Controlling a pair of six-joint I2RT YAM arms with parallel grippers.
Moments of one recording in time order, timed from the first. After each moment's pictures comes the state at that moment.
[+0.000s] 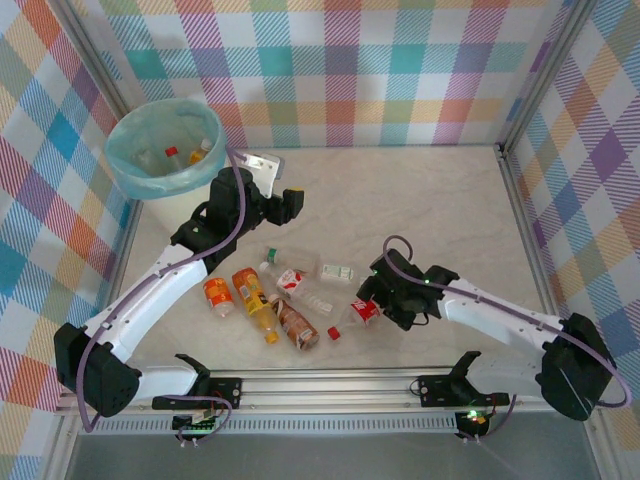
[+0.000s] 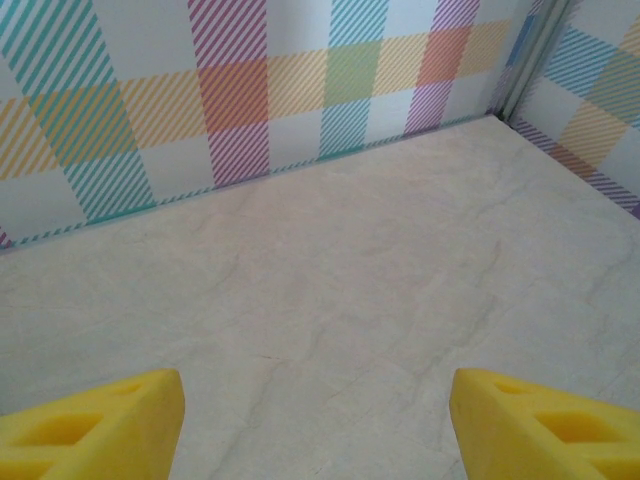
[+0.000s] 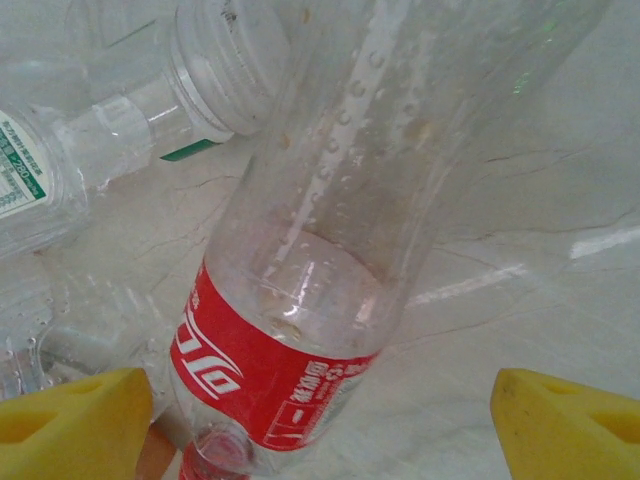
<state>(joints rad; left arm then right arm) -0.53 1.26 1.17 -0.27 -0.02 -0.08 0.81 1.20 0.74 -0.72 -0.01 1.34</state>
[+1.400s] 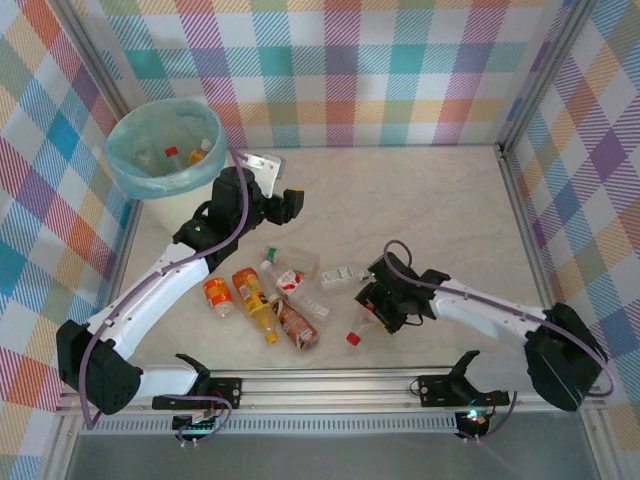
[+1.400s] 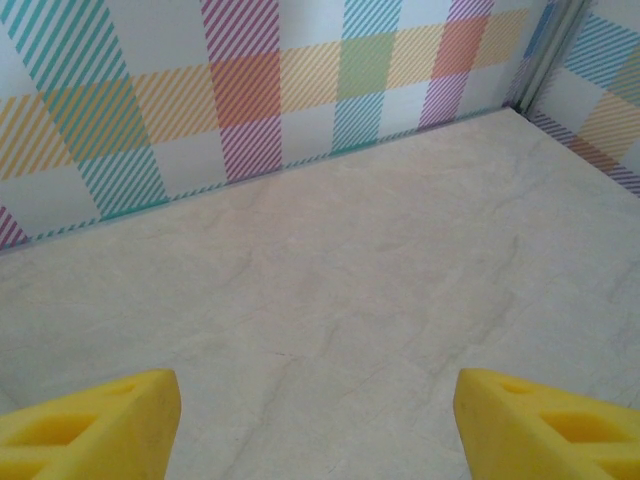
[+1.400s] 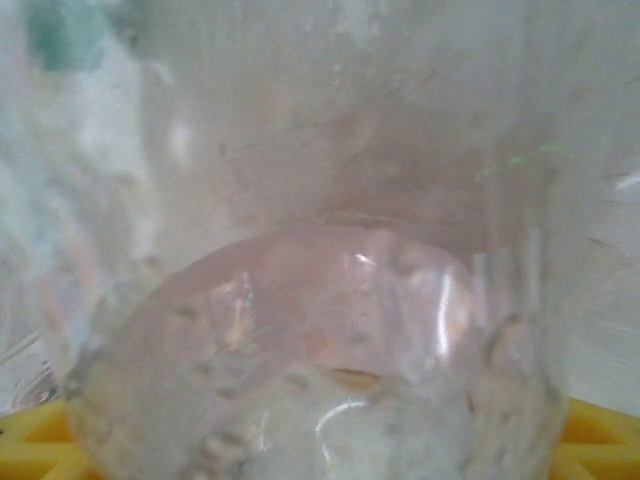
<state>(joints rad) -0.53 1.28 1.17 -0.27 -0.05 -0.08 0.79 1.23 0.67 -0.60 -0.10 1.47</state>
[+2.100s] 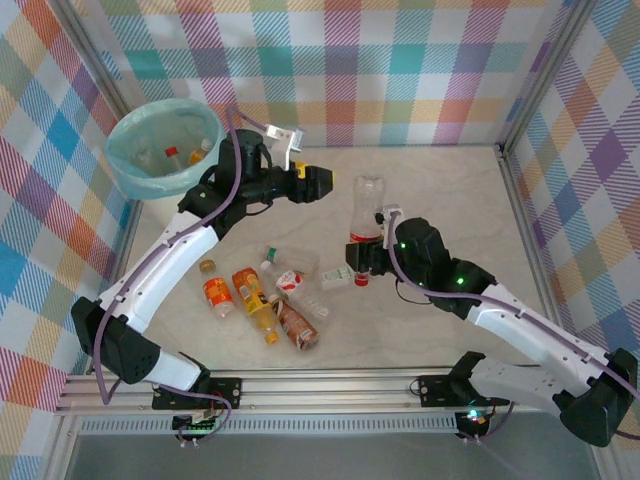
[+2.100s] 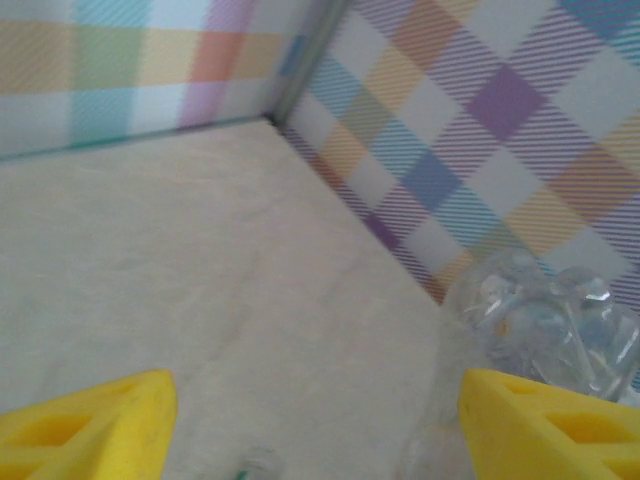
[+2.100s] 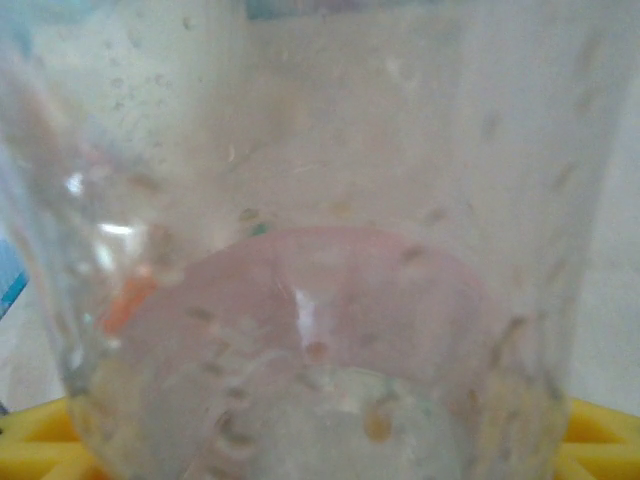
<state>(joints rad) -0.53 1.45 1.51 -0.40 0.47 -0.36 0.79 1.01 0.90 -0.36 0.01 0.41</state>
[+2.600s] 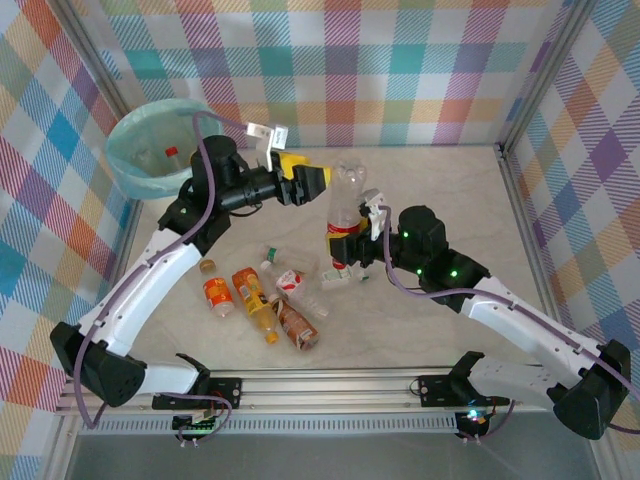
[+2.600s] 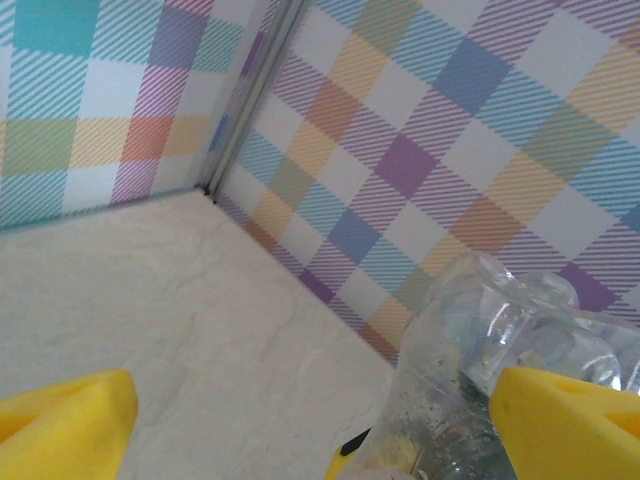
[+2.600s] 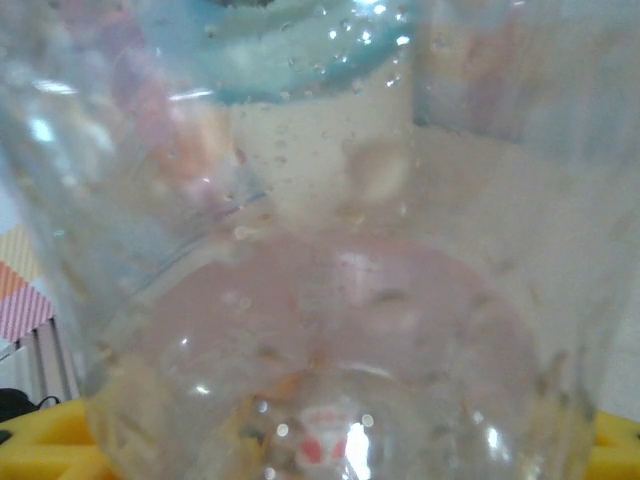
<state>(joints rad) -0.53 1.31 1.40 -0.21 0.54 -0.42 0.78 1.07 0.94 -0.12 -0.23 0.24</state>
